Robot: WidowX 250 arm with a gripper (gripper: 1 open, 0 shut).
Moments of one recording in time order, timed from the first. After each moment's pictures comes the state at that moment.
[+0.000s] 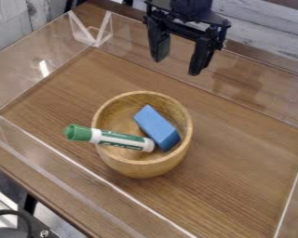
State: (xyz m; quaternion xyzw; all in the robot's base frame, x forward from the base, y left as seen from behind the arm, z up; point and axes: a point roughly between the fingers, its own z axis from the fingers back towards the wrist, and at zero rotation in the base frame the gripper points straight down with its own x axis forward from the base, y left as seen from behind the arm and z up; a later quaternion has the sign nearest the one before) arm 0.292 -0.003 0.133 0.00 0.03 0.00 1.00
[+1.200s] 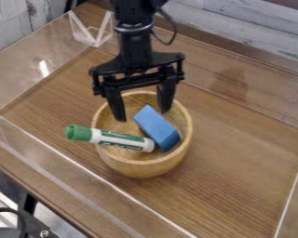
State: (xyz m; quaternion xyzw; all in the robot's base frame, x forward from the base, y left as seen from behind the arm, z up) arm 0.233 0.018 0.097 -0.05 0.02 0.43 0.90
